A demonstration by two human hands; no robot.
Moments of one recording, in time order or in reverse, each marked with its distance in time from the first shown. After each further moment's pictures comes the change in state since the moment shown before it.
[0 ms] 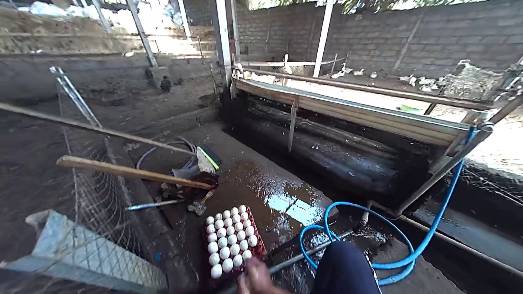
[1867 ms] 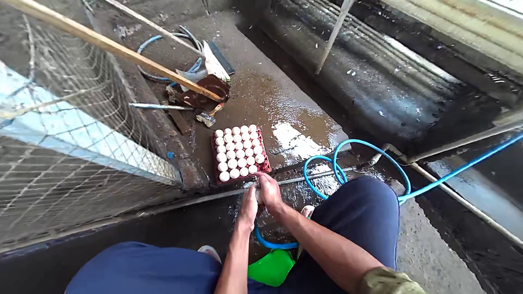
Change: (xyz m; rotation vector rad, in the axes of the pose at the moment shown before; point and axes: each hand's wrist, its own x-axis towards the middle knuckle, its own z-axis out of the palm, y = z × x) left_hand -0.007 0.034 -0.001 -0.069 -0.110 -0.317; right_hand -0.014 -0.013 -0.022 0.044 -0.010 0.004
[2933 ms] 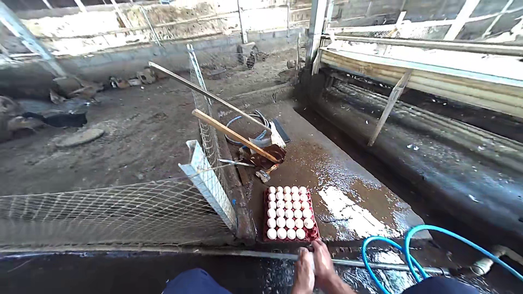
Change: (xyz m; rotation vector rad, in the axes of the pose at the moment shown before) left_hand 0.005 -0.010 0.011 0.065 0.085 0.246; right_hand 0.008 0.010 0.010 0.096 0.071 0.076
